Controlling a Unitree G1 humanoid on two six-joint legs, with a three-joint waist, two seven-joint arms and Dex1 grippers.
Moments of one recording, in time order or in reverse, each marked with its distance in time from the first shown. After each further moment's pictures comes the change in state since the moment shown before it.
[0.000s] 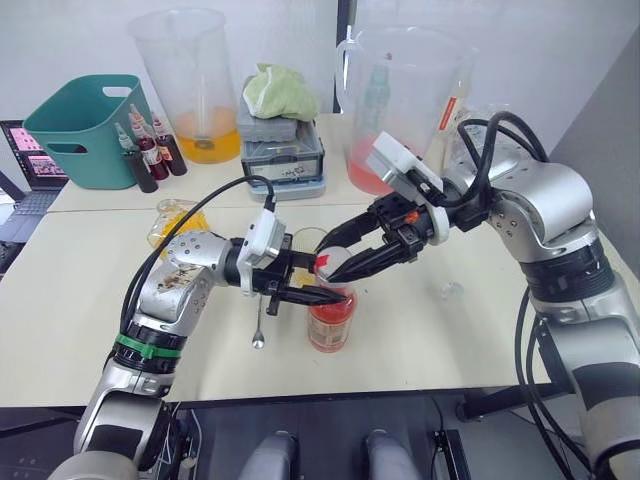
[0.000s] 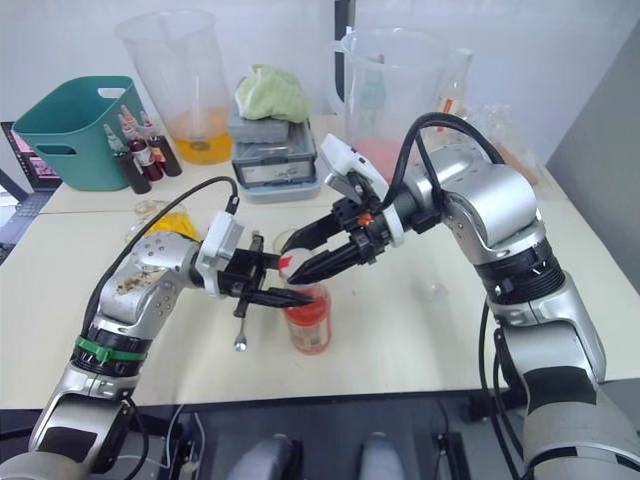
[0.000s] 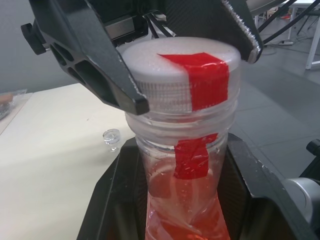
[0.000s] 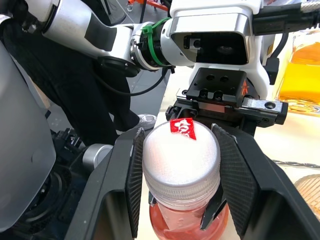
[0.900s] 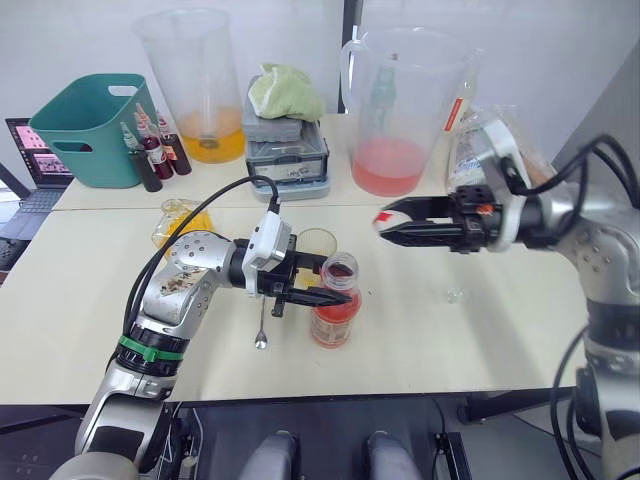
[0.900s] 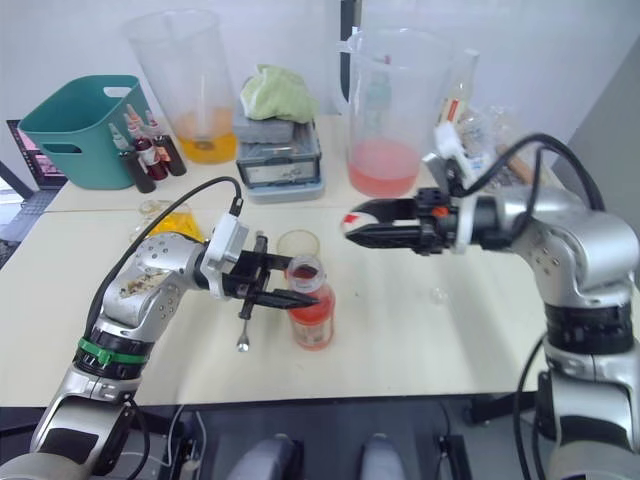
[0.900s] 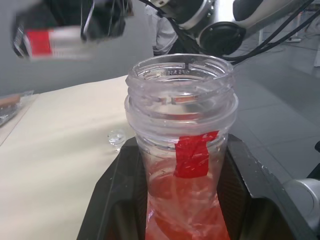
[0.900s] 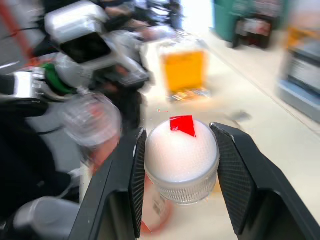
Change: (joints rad) left arm 0.008 -0.005 -0.019 -0.028 0.005 -0.005 0.030; right arm 0.470 -0.165 -0.458 -0.194 0.108 0.095 -0.380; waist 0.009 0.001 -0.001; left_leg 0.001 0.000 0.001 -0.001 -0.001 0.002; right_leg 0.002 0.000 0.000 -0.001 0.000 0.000
